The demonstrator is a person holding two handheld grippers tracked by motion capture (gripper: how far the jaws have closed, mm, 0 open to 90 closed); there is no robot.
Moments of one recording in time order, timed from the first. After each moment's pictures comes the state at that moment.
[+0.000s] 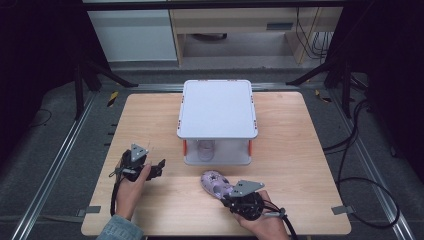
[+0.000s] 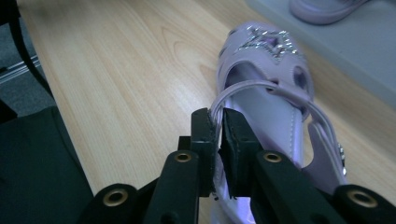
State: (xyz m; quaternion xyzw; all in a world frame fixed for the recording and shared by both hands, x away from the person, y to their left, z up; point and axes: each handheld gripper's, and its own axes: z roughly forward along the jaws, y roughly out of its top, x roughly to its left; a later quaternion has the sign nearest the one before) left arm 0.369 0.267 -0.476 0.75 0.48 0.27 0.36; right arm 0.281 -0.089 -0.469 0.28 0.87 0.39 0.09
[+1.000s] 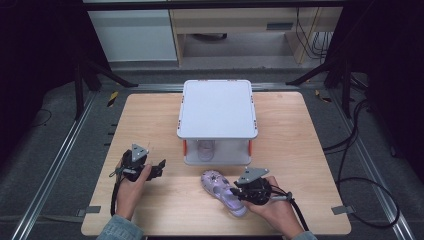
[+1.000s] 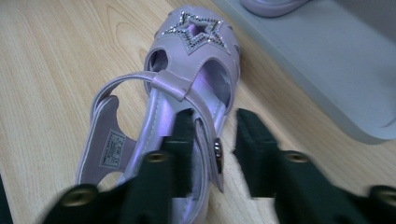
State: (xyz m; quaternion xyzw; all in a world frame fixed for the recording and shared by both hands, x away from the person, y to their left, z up) left arm 0.369 0.266 -0.477 0.76 0.48 0.27 0.35; right arm 0.320 -0.112 -0.469 0.26 0.89 0.36 0.12
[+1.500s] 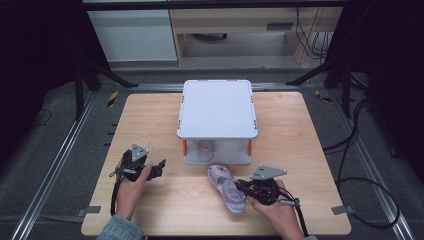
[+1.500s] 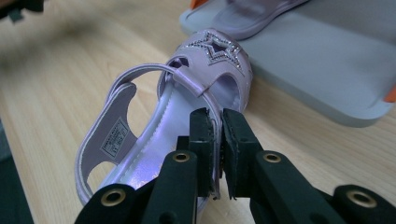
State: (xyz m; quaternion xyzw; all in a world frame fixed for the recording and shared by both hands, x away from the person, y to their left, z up) left arm 0.370 0.267 -0.477 0.76 0.48 0.27 0.35; right arm 0.315 -0.134 -0.468 0.36 0.82 0.44 0.10
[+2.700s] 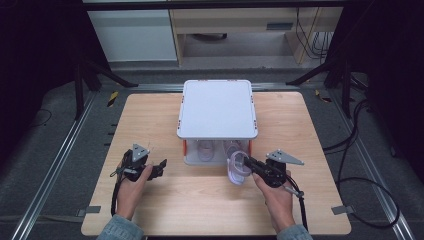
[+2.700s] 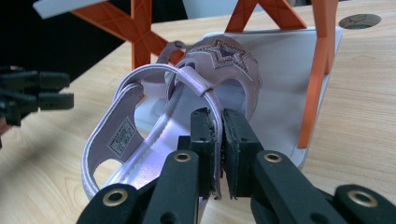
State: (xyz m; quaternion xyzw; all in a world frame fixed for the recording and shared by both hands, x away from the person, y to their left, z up) left arm 0.370 0.264 -0.476 0.76 0.47 0.26 0.37; right arm 0.349 -0.152 -0.461 0.48 0.68 0.53 0.14
